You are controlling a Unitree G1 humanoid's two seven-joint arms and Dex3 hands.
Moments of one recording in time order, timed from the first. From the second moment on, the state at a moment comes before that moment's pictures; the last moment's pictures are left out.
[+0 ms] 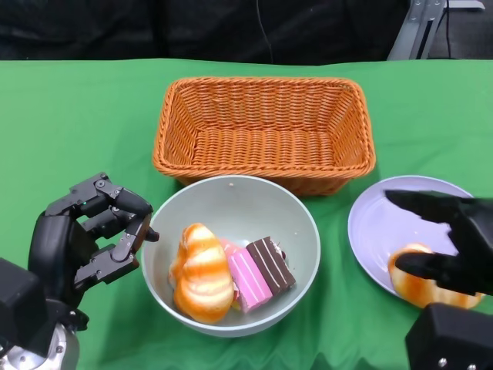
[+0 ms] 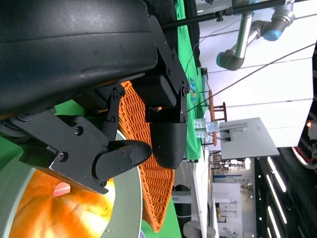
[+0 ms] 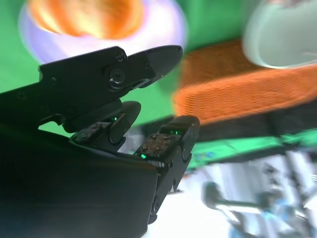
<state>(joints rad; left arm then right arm) -0.16 0.02 0.16 0.40 -0.22 -0.48 -0.27 0.02 -0.39 0.16 -0.37 -0.69 -0.02 0.02</state>
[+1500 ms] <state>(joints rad) -0.19 0.00 0.17 0.41 -0.19 -0.48 -0.15 -0.40 -0.29 0.49 0.02 -0.92 -0.54 -0.15</state>
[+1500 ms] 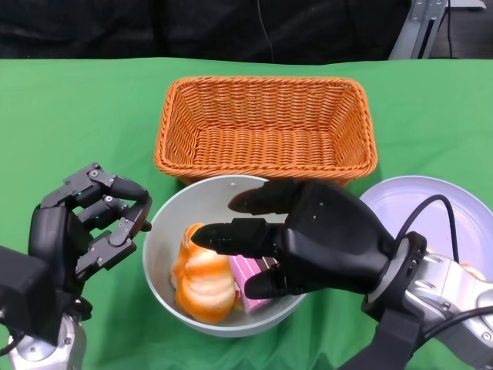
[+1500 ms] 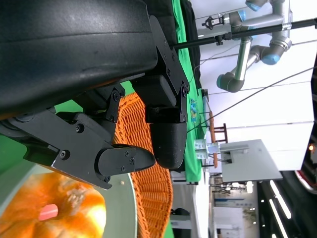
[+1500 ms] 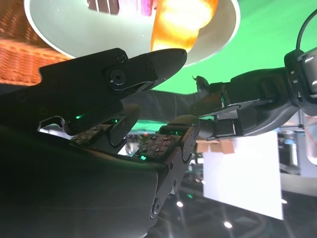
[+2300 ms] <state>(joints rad) -0.22 0.00 0.21 0.45 -0.29 -0.49 -0.22 -0.63 -0.24 0.66 0.49 -1.04 -0.89 -0.57</state>
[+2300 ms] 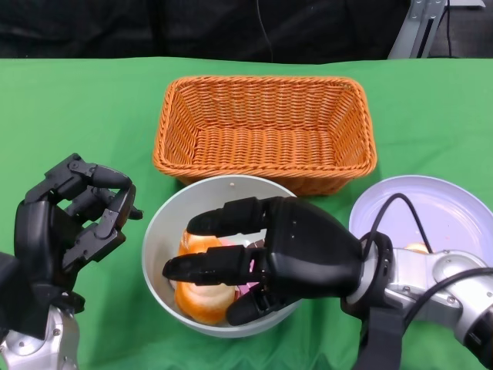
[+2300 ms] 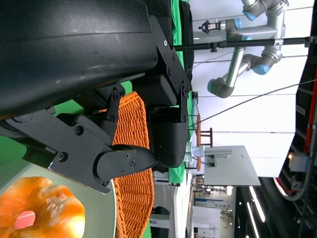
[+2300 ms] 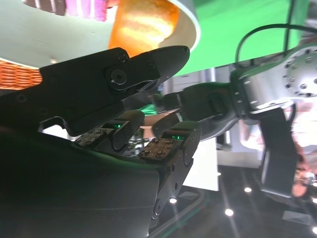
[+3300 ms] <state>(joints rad) -0.21 0.04 0.25 0.38 -0.24 -0.38 -0.15 -0.78 -0.20 0.80 0.66 -1.15 -0.83 -0.67</state>
